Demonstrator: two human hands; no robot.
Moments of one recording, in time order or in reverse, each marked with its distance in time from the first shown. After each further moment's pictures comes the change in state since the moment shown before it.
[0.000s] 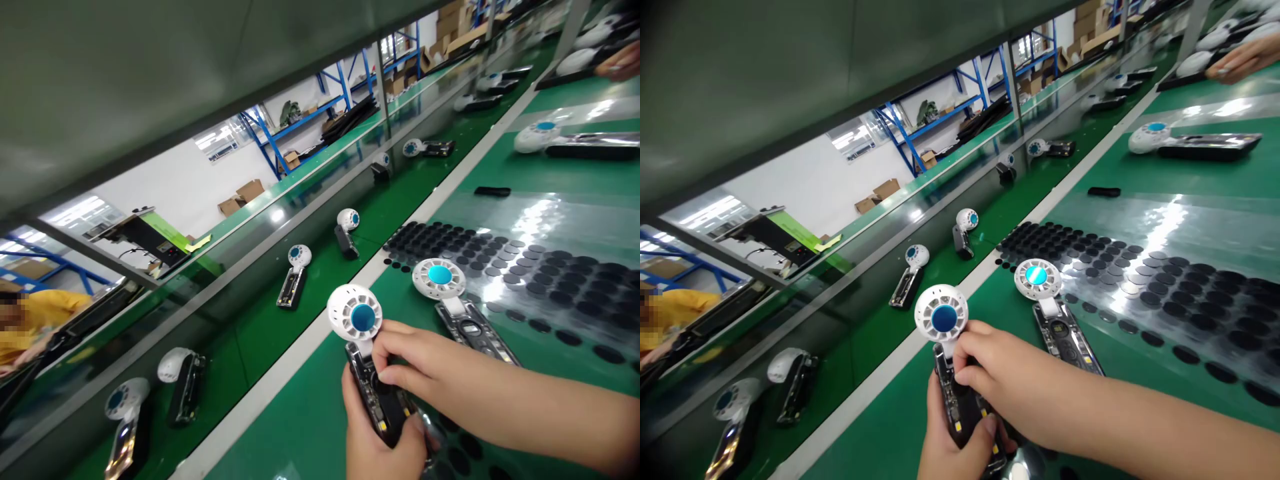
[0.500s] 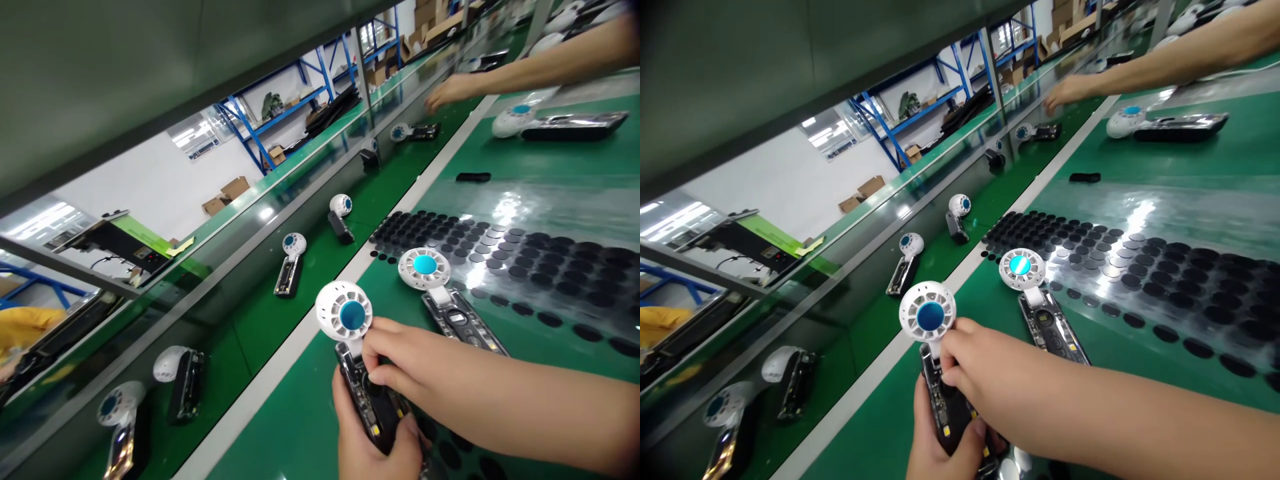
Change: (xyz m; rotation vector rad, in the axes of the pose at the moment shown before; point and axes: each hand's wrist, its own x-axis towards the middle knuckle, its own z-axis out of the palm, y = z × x) left_hand -0.005 0.007 0.005 0.082 0.077 -0.009; right_hand 0.001 0.005 0.000 -0.133 0.012 0.013
